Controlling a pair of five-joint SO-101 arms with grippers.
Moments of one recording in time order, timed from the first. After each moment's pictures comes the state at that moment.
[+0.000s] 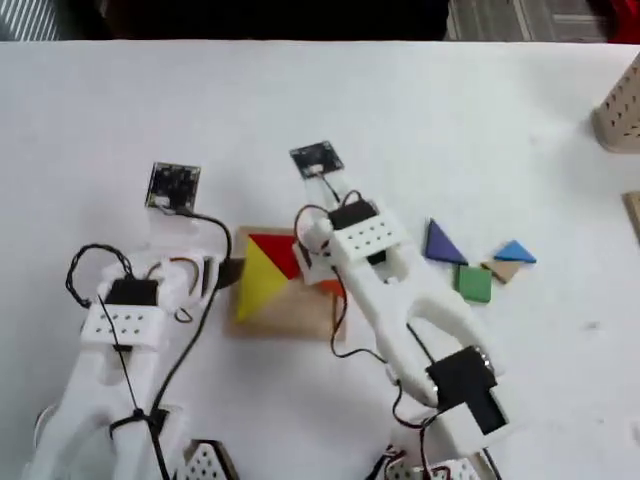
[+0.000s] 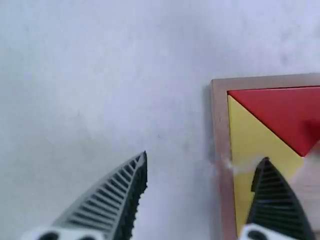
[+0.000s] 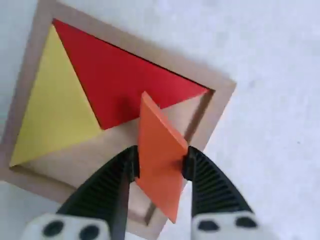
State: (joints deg) left arm -4.4 -38.7 65.3 41.1 -4.8; right arm -30.0 0.9 25.2 59.4 -1.5
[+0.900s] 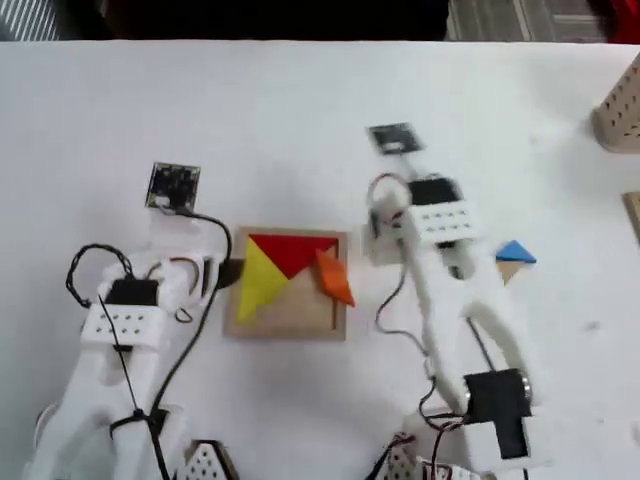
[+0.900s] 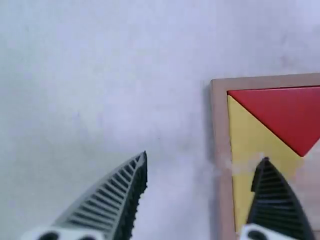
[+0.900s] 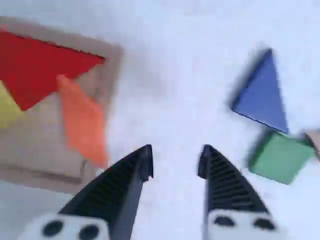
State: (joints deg) left arm -4.2 -38.7 65.3 41.1 -4.8; right arm -7.1 -6.6 22.0 73.3 5.8
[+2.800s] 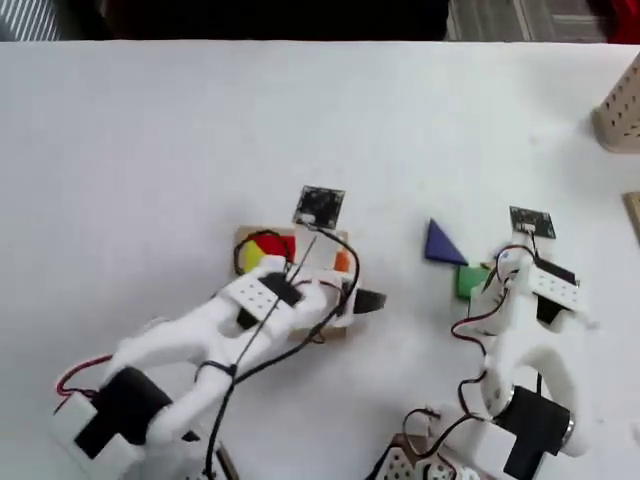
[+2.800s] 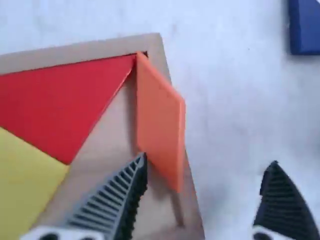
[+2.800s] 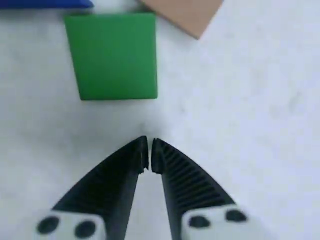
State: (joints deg) left arm 33.9 -6.2 51.1 27.6 27.1; right arm 23.7 -11.3 49.6 55.4 17.6
